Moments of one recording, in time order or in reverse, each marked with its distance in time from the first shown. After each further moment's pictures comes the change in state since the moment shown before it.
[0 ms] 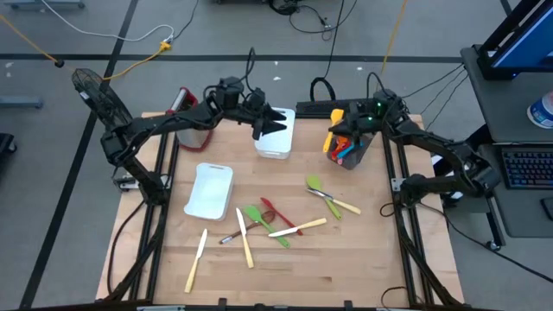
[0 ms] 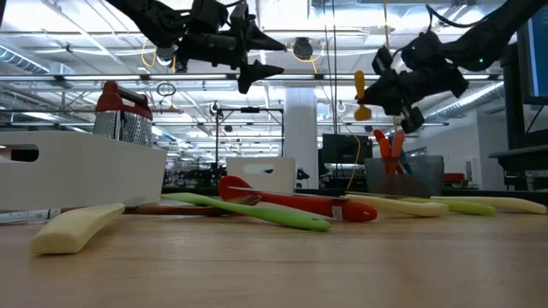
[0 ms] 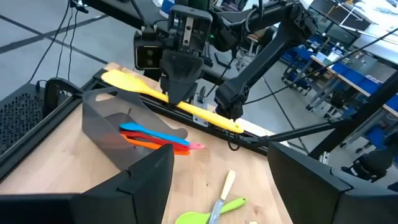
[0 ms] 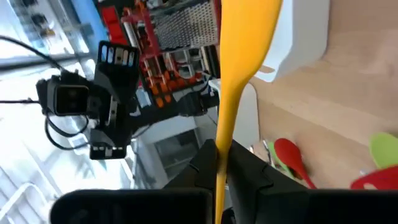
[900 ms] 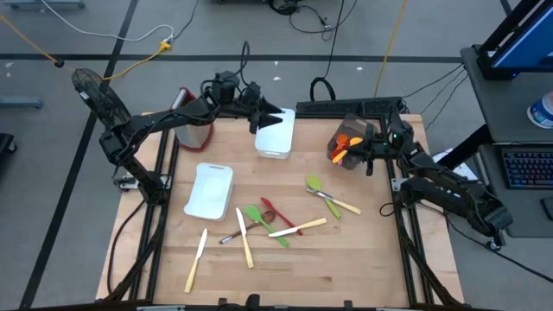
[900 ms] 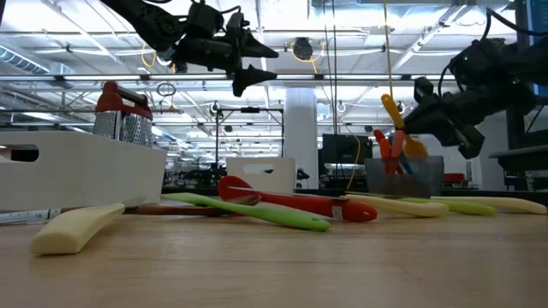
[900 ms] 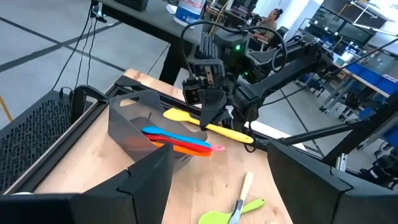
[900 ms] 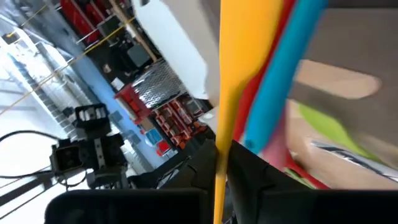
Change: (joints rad) left arm 0.061 -0.001 0.000 -0.017 0.018 0.052; right arm -0.043 -0.419 -0.425 0.002 0.185 0.374
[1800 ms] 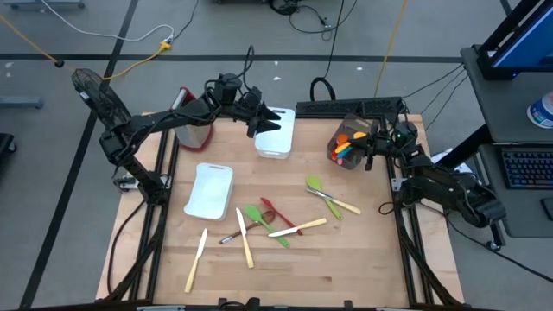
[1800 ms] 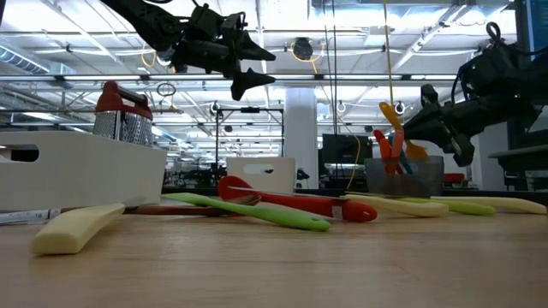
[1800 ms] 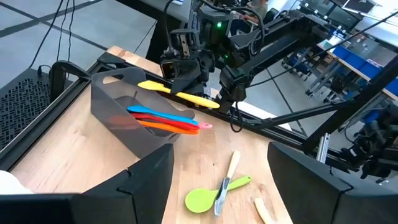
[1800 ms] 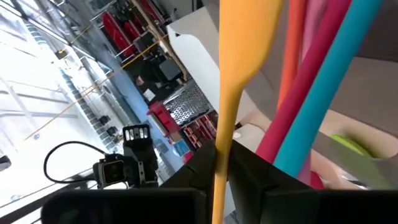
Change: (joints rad) left arm 0.000 0.000 0.000 -0.088 0.066 0.035; right arm -0.132 0.133 -0.080 0.330 -0.030 0.068
